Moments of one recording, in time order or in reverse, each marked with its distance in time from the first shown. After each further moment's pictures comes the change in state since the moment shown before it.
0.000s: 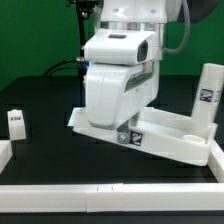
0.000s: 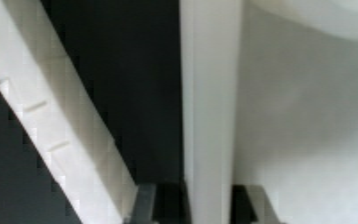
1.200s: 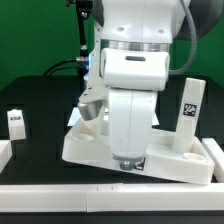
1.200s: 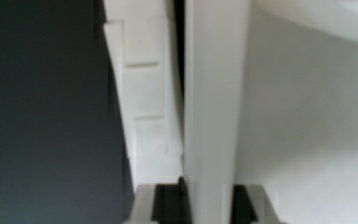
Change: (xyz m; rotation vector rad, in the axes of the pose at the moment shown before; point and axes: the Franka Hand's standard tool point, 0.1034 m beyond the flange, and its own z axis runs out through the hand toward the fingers) arm 0.028 0.038 0.019 -0.034 0.002 -0.281
